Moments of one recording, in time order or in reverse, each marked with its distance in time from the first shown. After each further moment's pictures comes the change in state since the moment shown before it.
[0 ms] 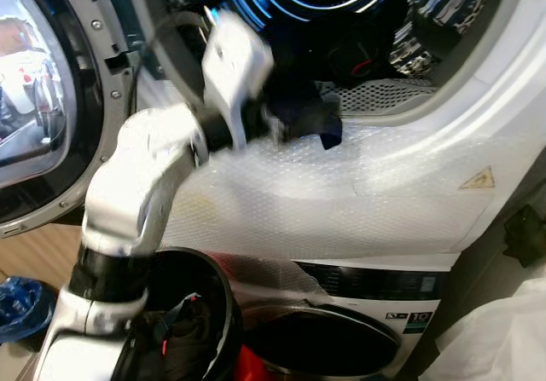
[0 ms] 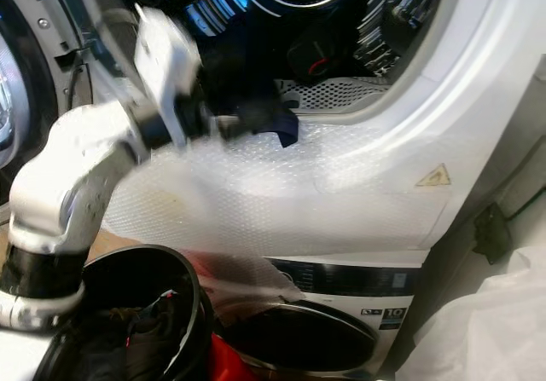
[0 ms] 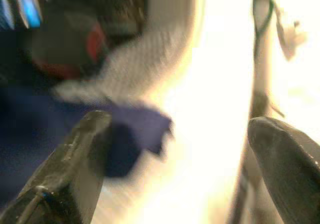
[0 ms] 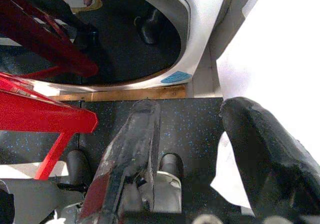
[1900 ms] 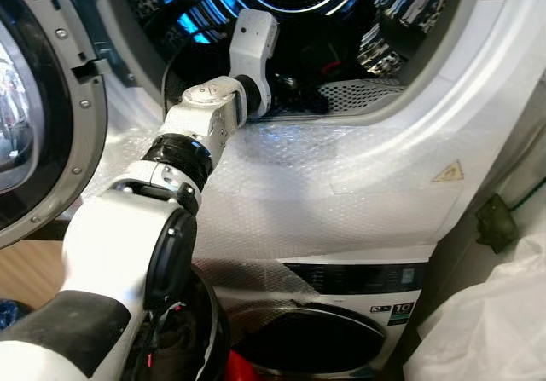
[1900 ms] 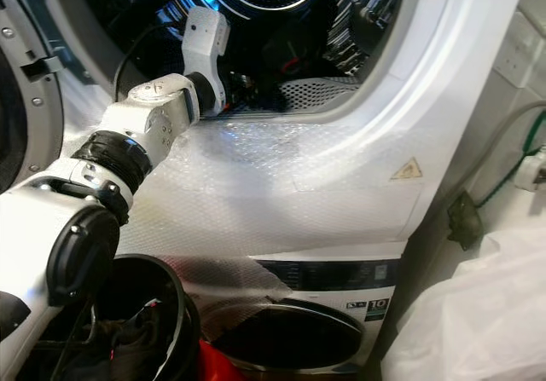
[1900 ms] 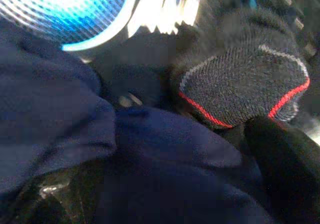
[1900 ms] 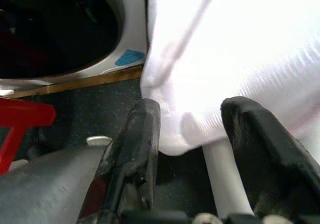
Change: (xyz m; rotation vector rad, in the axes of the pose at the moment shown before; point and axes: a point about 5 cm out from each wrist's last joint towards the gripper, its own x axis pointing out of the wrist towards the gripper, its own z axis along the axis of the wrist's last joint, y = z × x) left arm 0.058 0.119 0.014 -0.178 -0.023 0.583; right arm -0.020 -0.042 -0.032 0.004 0.032 -0.103
